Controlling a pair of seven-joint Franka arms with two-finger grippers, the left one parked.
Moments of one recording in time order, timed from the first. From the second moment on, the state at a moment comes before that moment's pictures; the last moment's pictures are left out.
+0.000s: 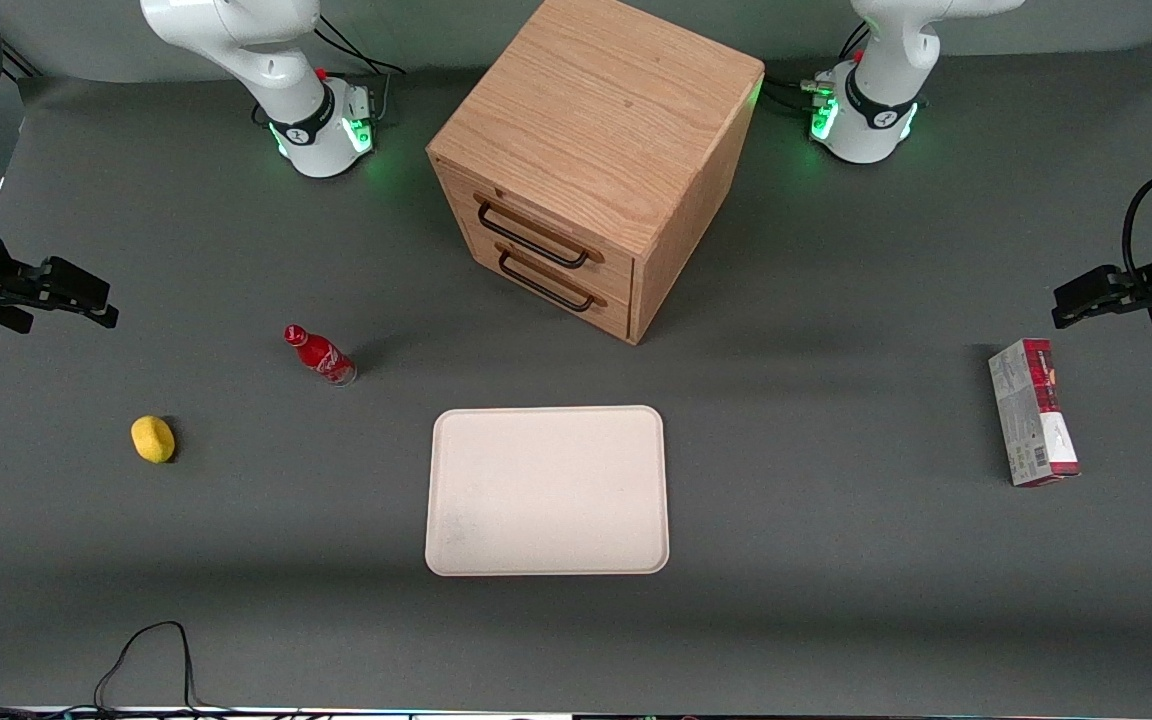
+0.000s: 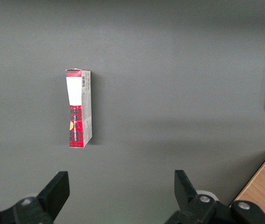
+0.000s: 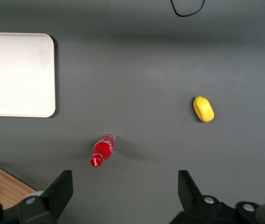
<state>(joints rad) 0.05 0.04 -0.07 -1.56 0.00 1.62 -0.03</state>
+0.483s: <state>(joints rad) 0.06 0.04 -0.06 -1.55 0.00 1.62 -0.03</state>
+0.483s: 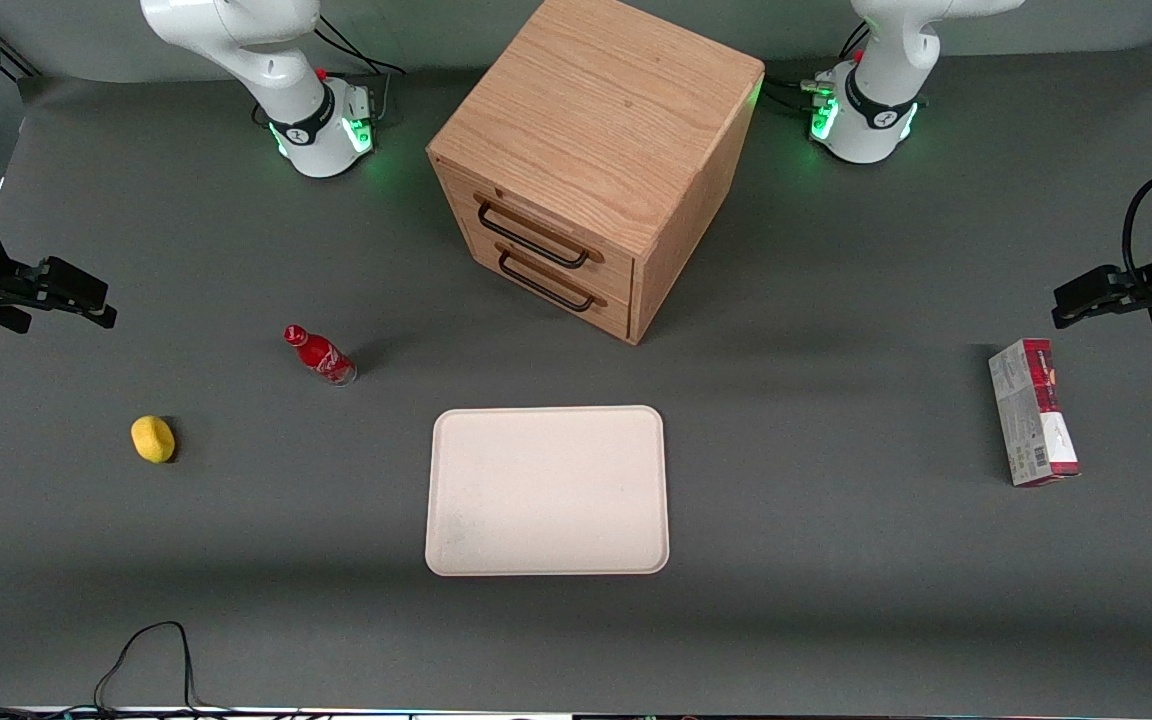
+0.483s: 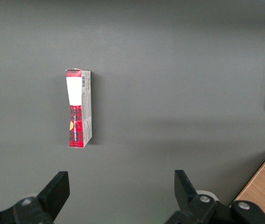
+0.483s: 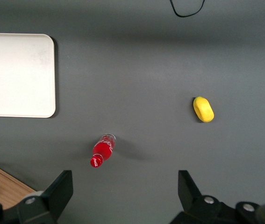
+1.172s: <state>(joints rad) 0.44 0.17 -0.04 -1.42 0.01 1.63 -0.03</state>
